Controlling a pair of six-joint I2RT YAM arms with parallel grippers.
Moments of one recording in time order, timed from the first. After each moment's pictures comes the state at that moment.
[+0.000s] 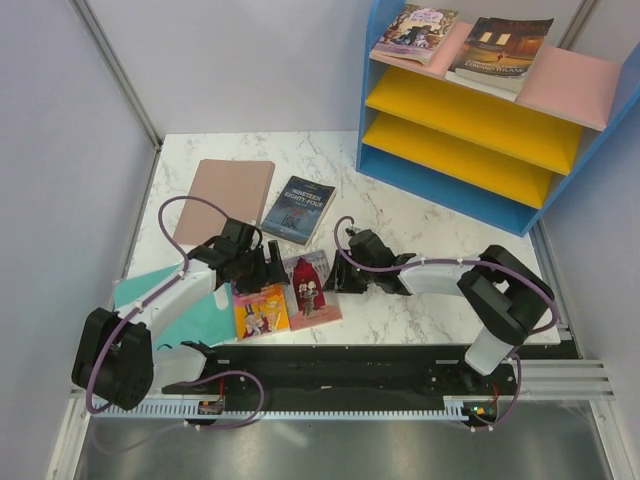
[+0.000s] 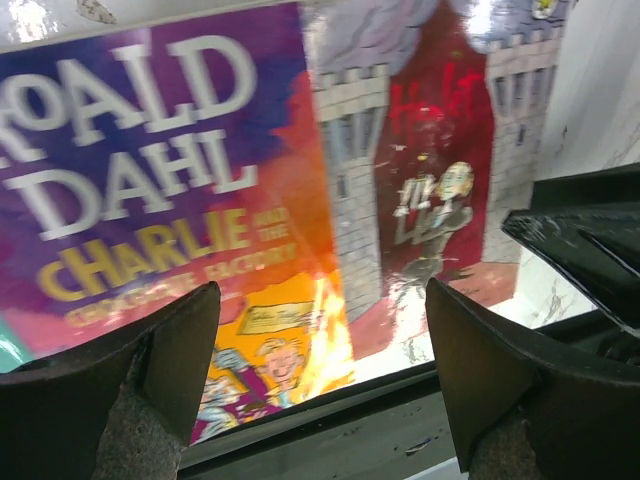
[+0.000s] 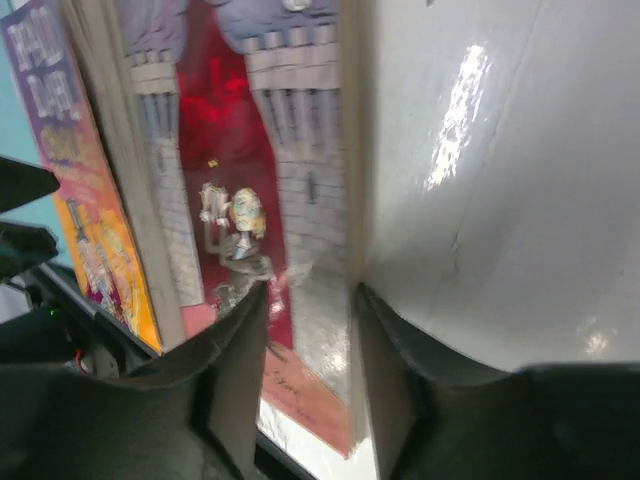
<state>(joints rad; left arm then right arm) -0.40 1.22 0.69 -0.53 0.17 -0.59 0.78 1.65 0.76 0.09 -0.20 0.83</state>
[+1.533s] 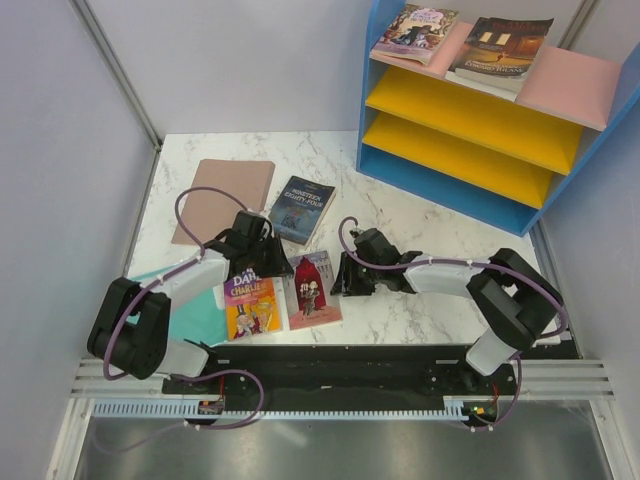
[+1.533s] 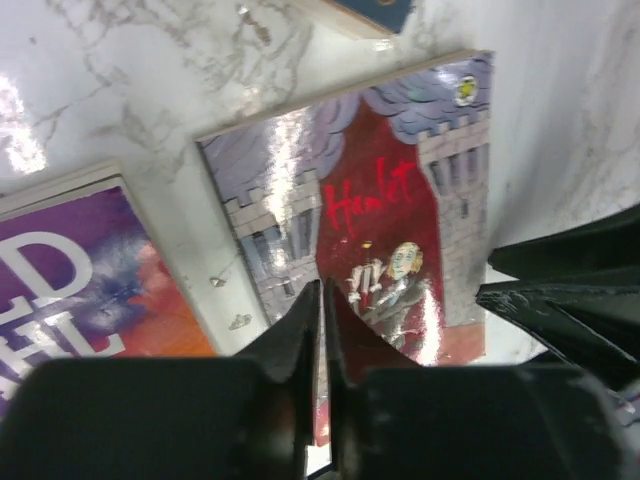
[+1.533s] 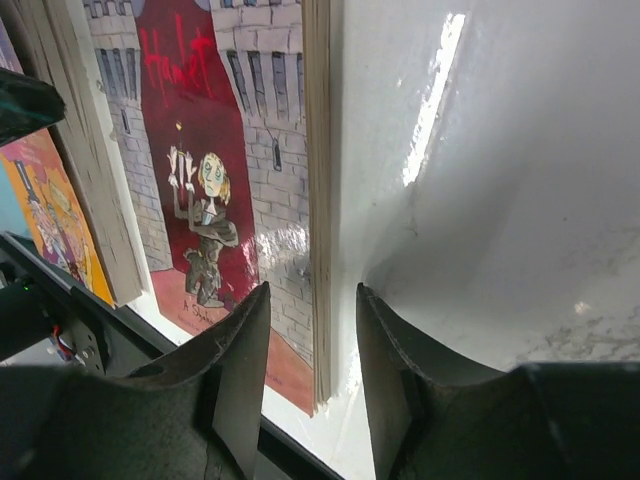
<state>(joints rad) -0.42 1.39 0.71 -0.25 0.25 -0.56 0.75 1.62 0.75 -0.02 -0.24 0.78</state>
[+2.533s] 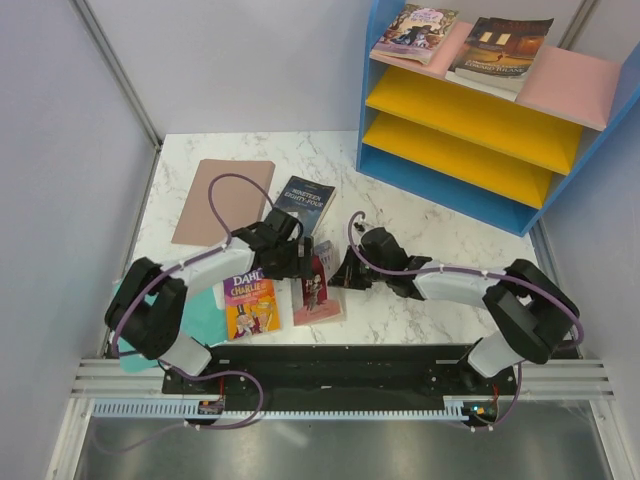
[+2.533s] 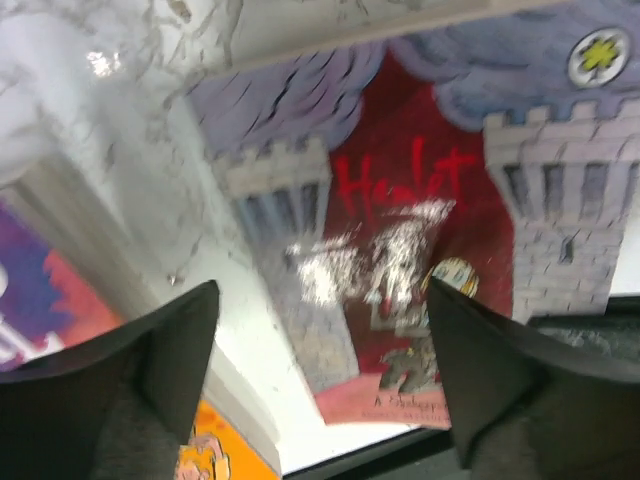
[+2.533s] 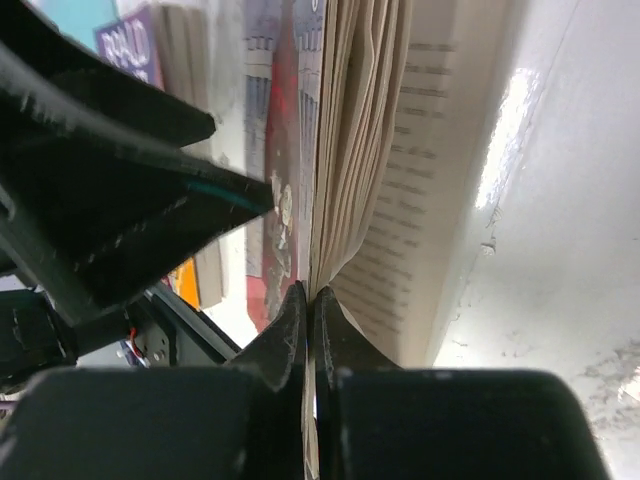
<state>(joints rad) -0.59 1.58 0.91 -0.45 0.05 -0.52 0.76 1.56 0.70 0.15 -0.25 0.86</state>
